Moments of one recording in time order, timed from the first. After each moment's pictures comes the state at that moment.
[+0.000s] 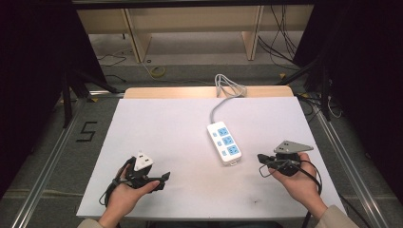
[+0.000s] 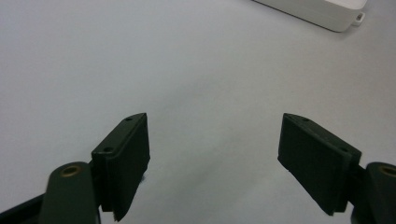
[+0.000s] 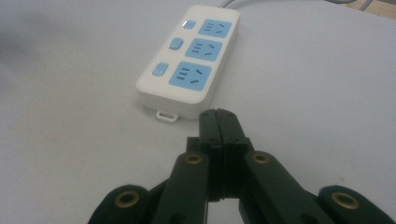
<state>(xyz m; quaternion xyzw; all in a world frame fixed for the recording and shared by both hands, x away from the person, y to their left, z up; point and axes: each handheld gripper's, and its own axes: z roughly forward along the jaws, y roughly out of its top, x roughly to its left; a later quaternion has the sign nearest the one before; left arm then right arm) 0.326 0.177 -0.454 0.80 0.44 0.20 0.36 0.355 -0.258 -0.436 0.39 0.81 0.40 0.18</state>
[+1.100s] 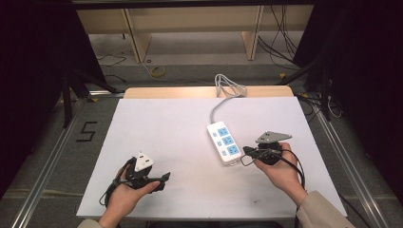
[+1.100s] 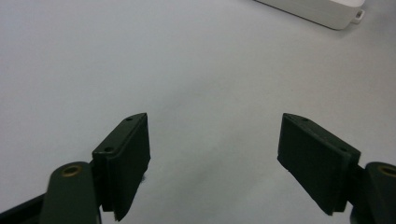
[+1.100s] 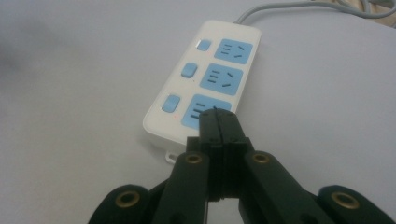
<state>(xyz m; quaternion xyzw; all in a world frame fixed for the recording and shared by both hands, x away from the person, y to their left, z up) 0.325 0.176 -0.453 0.80 0.43 0.20 0.36 0.385 -0.218 -0.434 0.37 0.82 0.40 0.17</state>
